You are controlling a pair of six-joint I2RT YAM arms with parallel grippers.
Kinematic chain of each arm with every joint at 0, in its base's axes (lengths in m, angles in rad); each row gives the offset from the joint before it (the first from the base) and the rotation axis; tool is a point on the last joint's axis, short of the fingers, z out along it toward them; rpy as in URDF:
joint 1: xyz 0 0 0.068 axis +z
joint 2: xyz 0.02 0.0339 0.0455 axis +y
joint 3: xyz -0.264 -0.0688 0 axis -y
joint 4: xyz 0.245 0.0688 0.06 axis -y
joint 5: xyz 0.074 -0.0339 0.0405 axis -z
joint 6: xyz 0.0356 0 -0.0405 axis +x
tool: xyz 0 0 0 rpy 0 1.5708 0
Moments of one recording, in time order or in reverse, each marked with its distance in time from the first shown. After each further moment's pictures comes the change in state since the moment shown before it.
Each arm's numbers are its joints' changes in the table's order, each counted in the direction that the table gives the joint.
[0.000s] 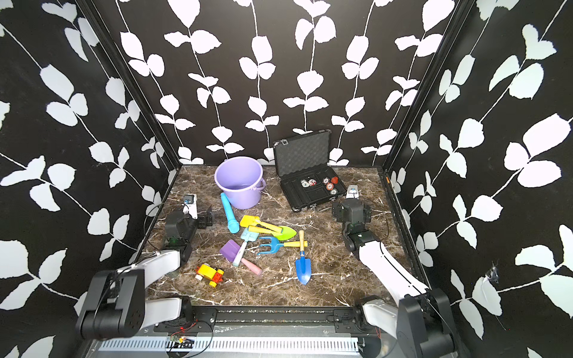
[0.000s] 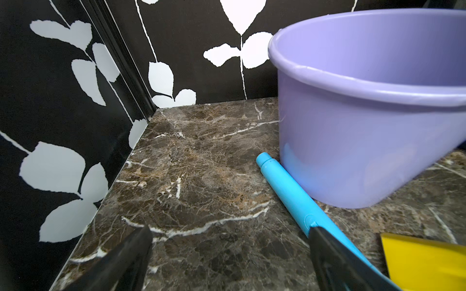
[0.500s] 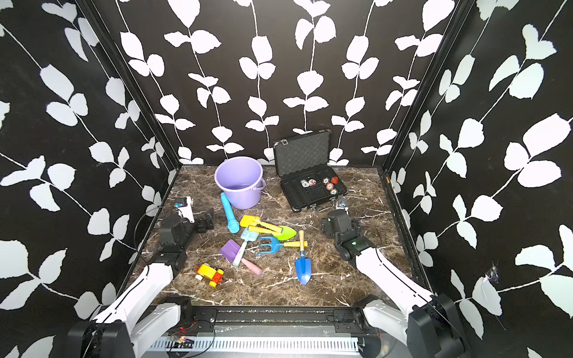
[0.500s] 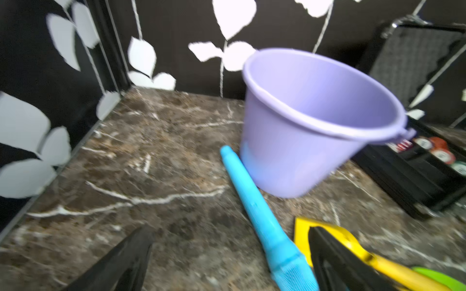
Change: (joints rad) left arm -0.105 -0.294 -0.031 -0.313 0.048 -0.273; right arm 0.208 -0.036 -0.030 -0.286 -0.007 0.200
